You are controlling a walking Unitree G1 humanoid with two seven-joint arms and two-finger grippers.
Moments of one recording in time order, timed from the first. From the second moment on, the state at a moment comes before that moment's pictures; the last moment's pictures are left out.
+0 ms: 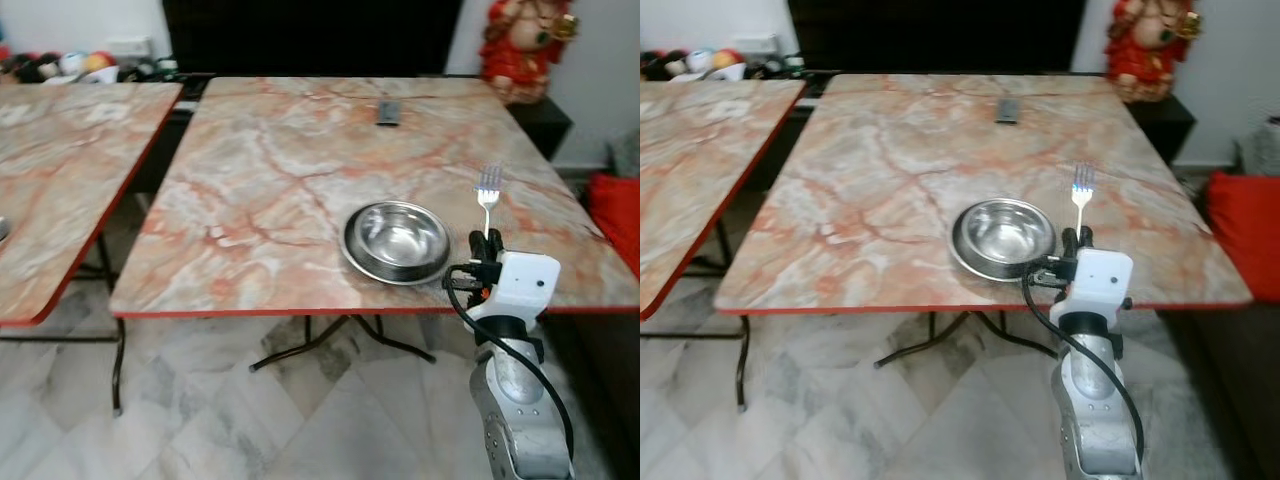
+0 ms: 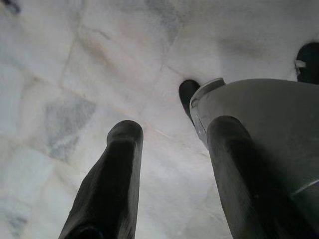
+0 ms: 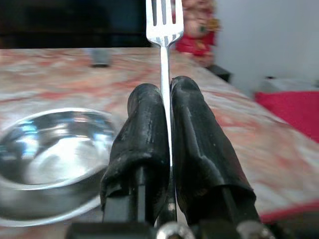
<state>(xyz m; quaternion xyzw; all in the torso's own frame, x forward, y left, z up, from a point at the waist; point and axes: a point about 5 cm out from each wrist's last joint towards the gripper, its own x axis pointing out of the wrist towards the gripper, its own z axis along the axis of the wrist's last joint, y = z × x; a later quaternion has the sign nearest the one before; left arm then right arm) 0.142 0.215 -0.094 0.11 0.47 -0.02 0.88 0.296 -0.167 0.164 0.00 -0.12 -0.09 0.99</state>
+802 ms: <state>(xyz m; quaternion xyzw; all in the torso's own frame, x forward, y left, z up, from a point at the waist) 0.155 0.204 -0.091 0.11 0.45 -0.03 0.89 0.297 -0.159 0.162 0.01 -0.12 -0.07 0.99</state>
